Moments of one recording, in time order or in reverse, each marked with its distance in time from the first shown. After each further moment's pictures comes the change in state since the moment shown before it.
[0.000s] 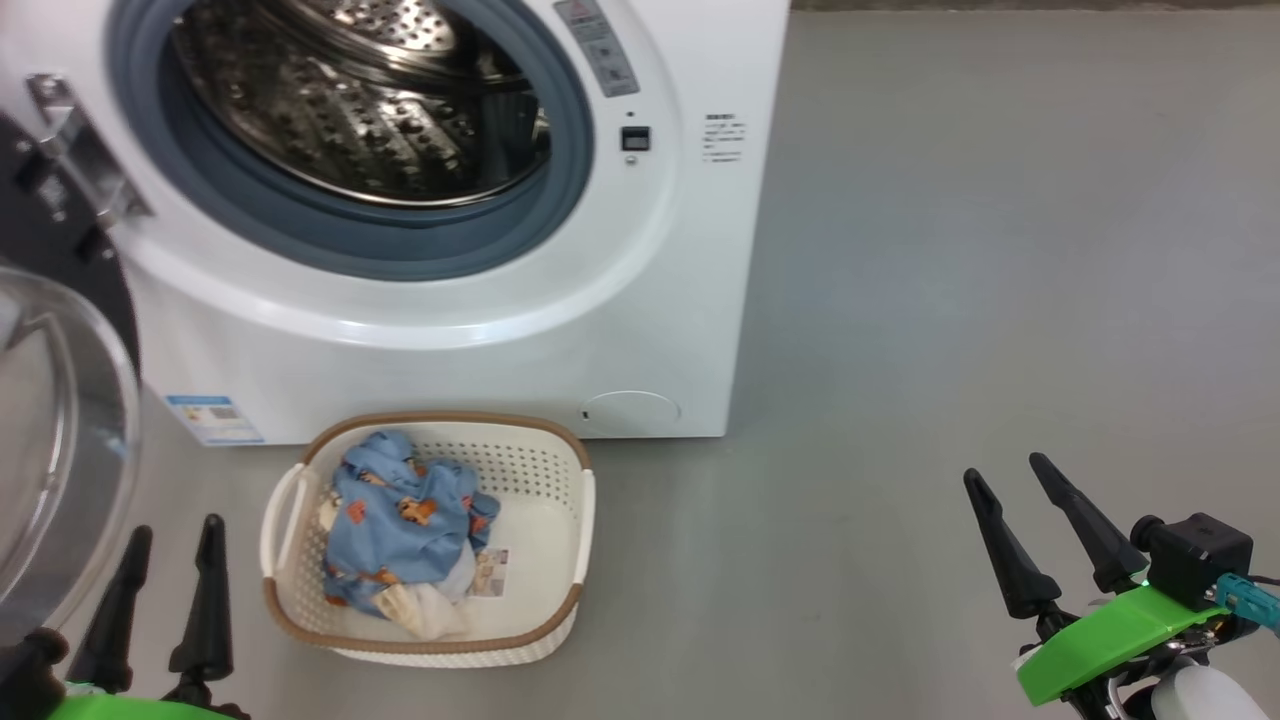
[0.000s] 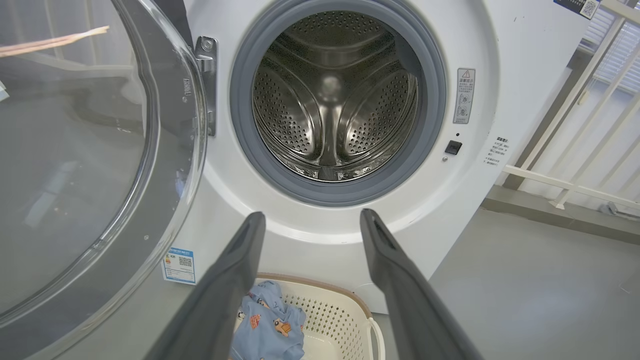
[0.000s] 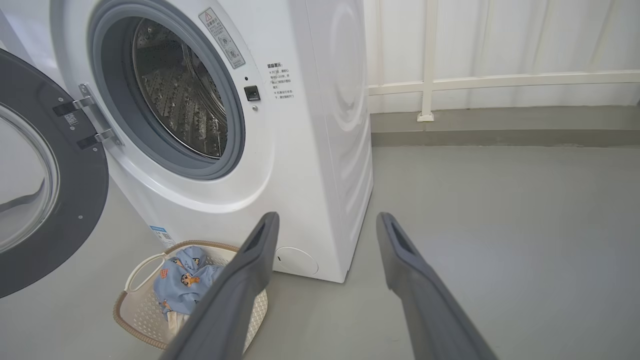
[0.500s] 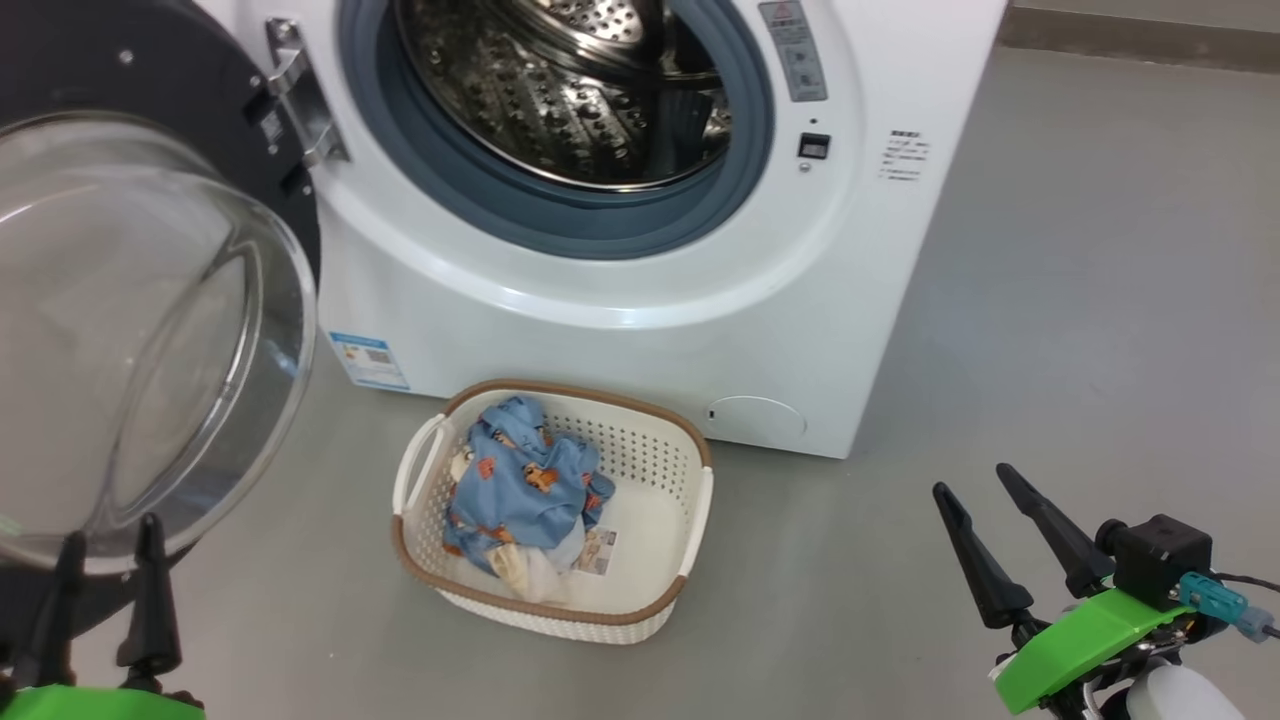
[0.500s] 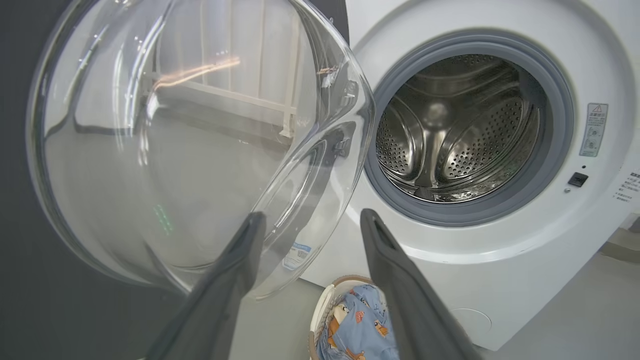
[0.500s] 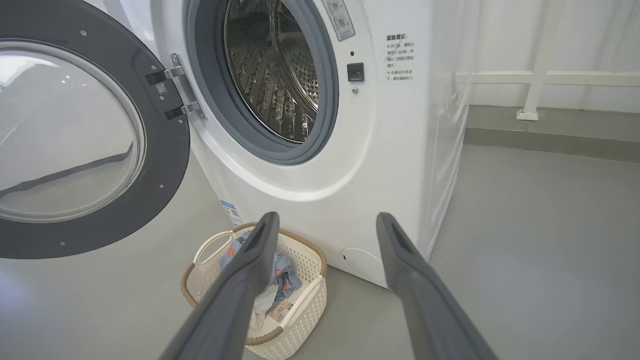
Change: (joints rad) left arm -0.040 -0.022 0.105 0.093 0.060 0.000 0.000; right arm -0.024 -0.006 0.068 0.037 0.005 0.000 0.000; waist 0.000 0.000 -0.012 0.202
